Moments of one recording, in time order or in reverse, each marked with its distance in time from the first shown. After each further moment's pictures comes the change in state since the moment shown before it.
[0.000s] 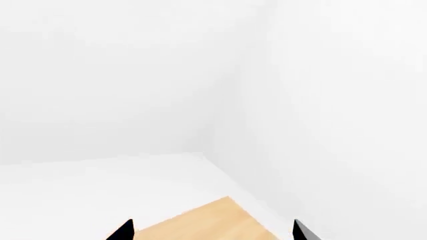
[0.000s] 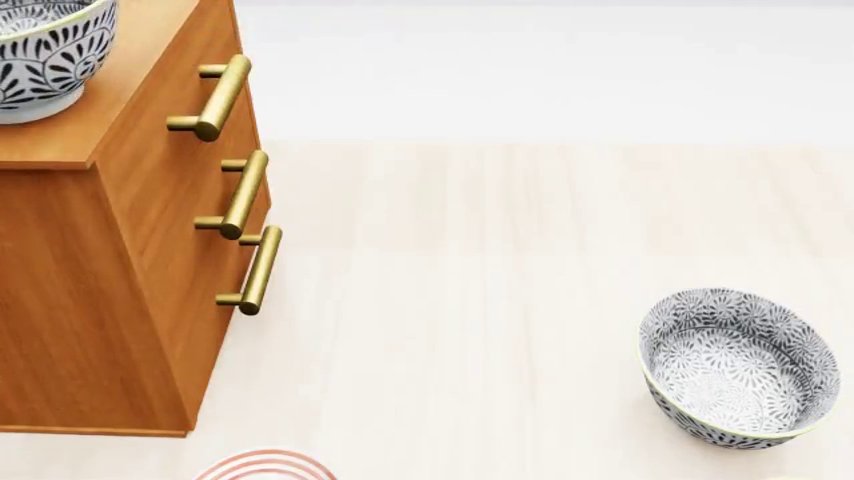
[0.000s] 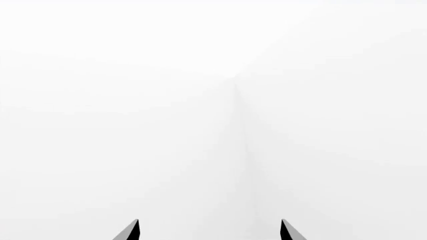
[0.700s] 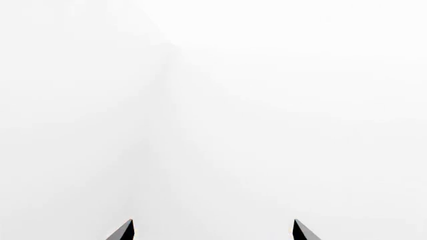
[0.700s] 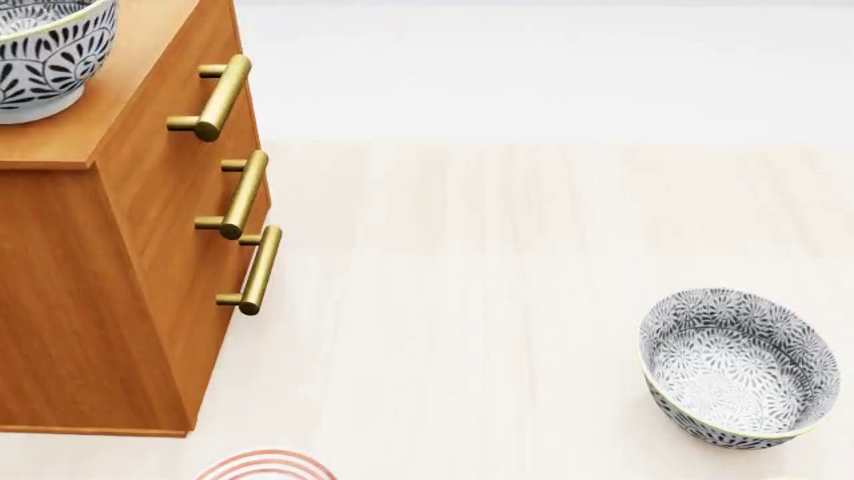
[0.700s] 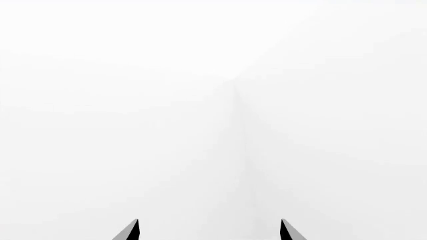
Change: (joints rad) left arm 0.134 -0.107 0.110 0.416 0.491 0.115 0.036; right arm -0.008 -0.019 0.007 -0.005 -0.001 -0.012 -0.020
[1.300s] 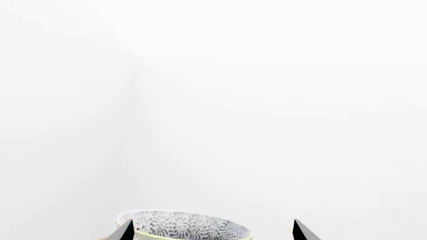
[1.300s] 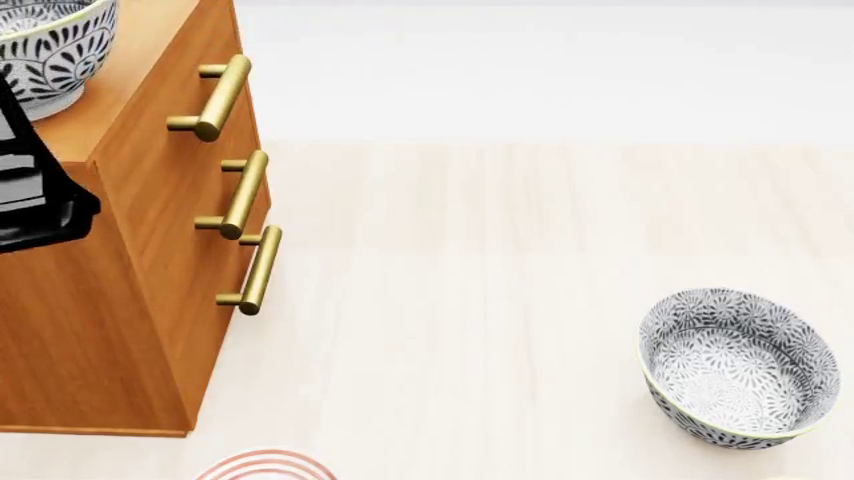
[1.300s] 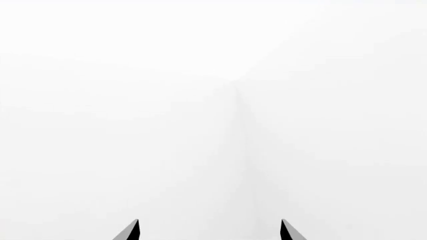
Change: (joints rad) left arm 0.389 -0.034 0.079 0.015 0.498 0.170 -0.034; right arm -0.025 -0.020 0.021 -0.005 0.010 -0.021 -0.032
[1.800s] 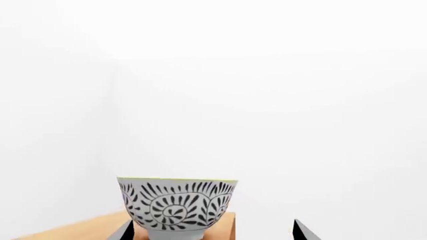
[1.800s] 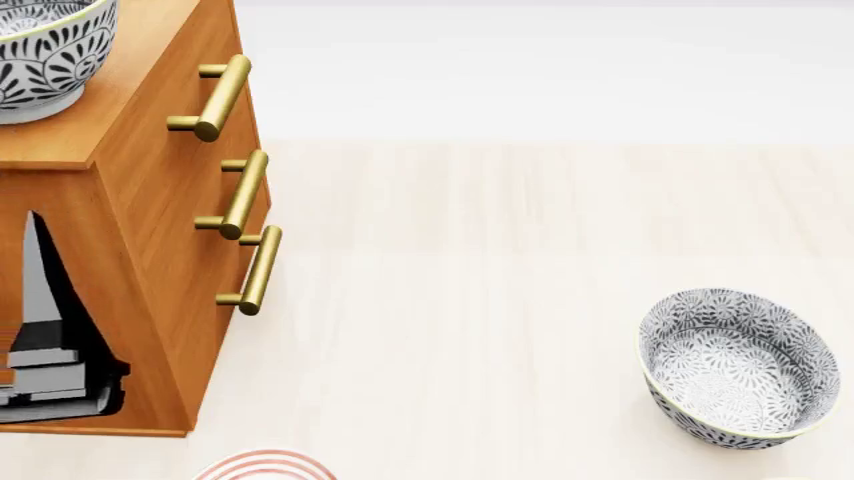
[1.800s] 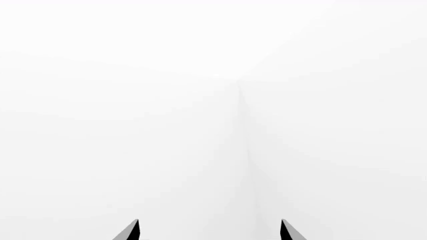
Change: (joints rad) left arm 0.324 -0.048 -0.052 0.044 0.327 -0.018 -0.014; right arm 0.013 -0.012 0.017 0.000 0.011 0.015 -0.033
